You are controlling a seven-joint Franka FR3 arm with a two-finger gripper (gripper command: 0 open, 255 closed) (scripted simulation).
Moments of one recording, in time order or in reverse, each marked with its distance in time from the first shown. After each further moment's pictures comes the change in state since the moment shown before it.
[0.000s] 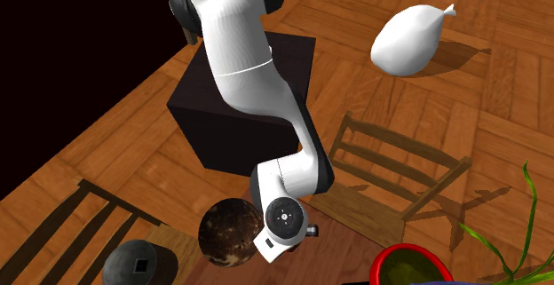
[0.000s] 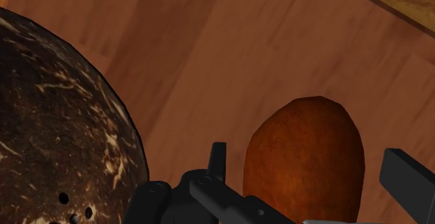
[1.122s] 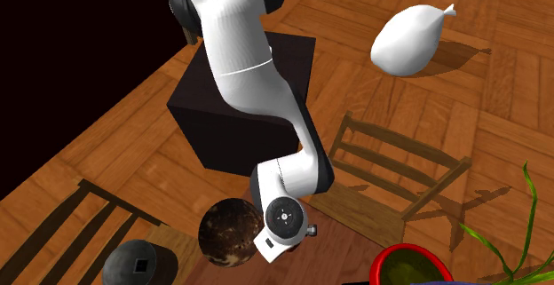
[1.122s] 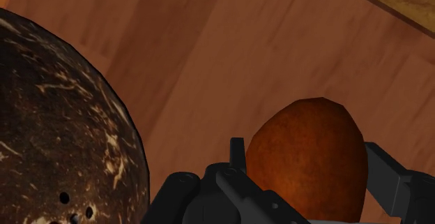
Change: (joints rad) arm 0.000 -0.002 0.000 -0.002 0.000 0.000 0.000
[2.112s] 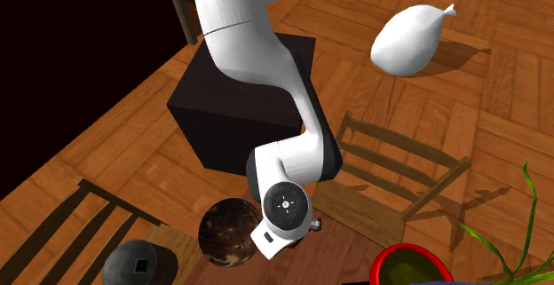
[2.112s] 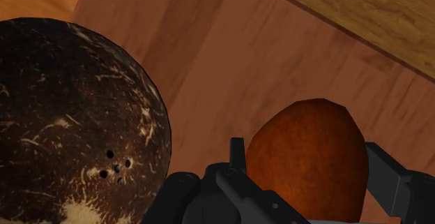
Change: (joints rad) arm -0.024 -0.162 0.028 -0.059 0.024 -0.102 -0.001
